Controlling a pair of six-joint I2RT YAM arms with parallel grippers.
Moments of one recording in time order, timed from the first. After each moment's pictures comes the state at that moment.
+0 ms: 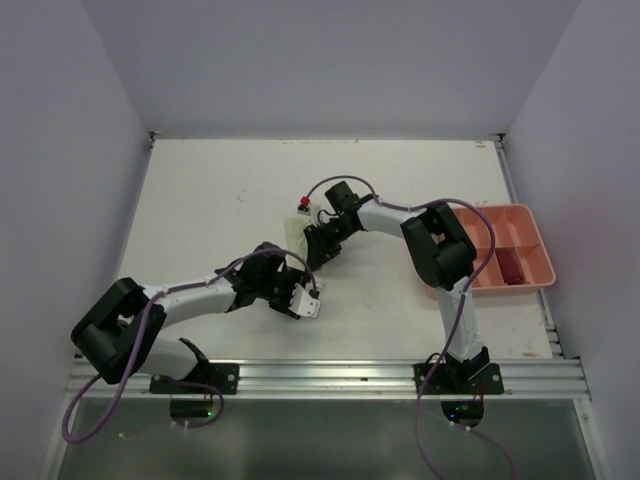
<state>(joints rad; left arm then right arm) -0.71 1.37 0.53 -0.07 0.44 1.13 0.59 2.19 1.48 -0.49 -0.83 -0.01</state>
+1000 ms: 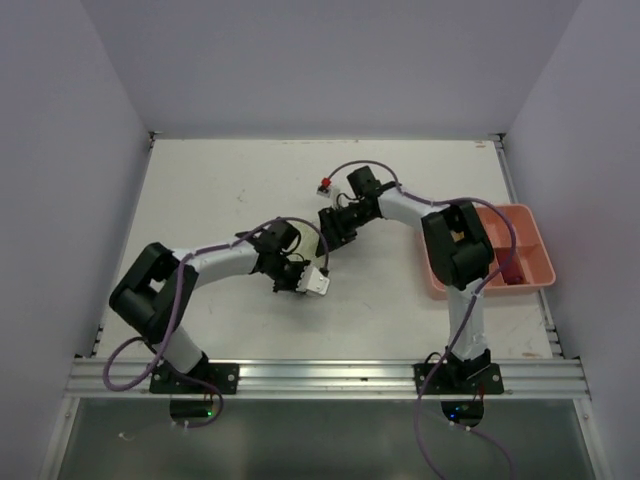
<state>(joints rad) -0.66 1.61 0.83 -0.41 0.56 1.18 0.50 2.13 1.47 -0.53 -0.89 -0.01</state>
